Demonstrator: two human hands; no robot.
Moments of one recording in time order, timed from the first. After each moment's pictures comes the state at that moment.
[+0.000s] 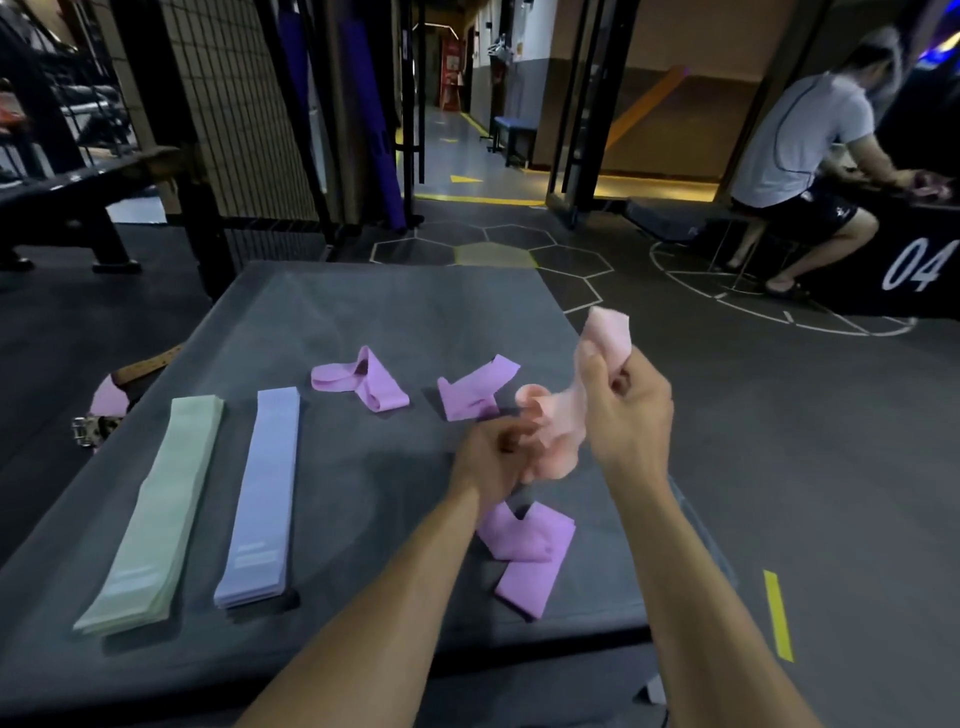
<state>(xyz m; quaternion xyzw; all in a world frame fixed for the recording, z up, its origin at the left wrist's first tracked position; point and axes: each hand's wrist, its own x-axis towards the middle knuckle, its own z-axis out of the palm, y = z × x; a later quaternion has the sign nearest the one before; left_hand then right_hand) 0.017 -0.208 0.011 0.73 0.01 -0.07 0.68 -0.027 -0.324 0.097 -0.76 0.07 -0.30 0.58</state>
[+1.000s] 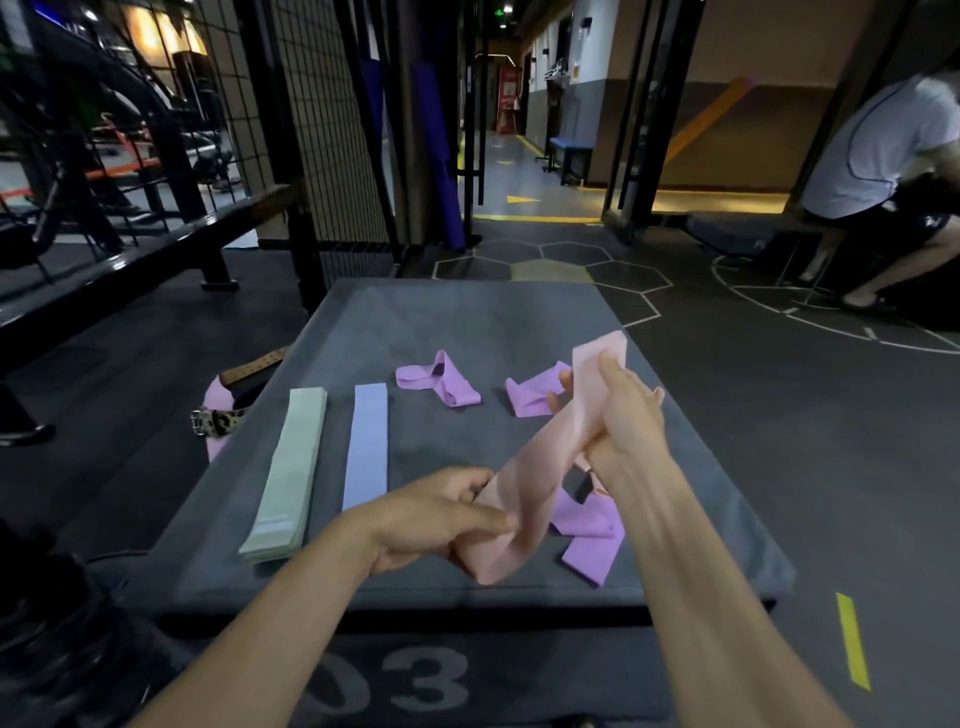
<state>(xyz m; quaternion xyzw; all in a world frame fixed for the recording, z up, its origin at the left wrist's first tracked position) -0.116 -0.068 0.070 0.73 -0.09 -0.29 0.61 -0.058 -0.259 0.122 -0.50 0.18 -0.03 0.85</state>
